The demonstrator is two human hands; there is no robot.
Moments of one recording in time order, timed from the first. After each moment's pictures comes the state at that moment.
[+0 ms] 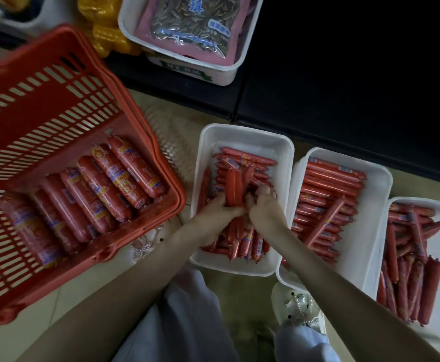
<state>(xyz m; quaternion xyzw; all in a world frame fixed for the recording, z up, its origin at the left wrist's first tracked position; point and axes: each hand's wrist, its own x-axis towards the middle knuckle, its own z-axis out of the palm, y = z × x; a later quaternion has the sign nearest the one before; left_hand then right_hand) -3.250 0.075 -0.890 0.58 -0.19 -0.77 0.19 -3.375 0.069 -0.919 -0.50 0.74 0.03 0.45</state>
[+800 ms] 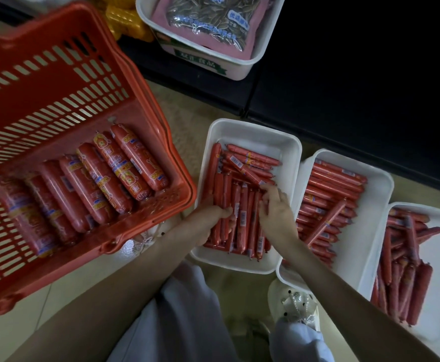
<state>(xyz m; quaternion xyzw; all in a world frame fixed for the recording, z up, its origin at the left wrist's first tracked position) -3.229 0.087 -0.917 0.63 -0.04 -0.76 0.17 -3.394 0.091 -0.926 -0.60 0.70 -0.07 0.38</state>
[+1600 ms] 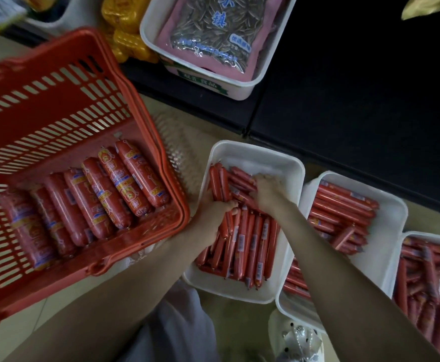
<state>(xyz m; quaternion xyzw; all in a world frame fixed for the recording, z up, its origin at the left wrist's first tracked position) -3.250 0.047 -0.917 0.66 -0.06 -0.67 0.33 -3.382 -0.014 -0.981 -0.67 0.63 0.18 0.35</state>
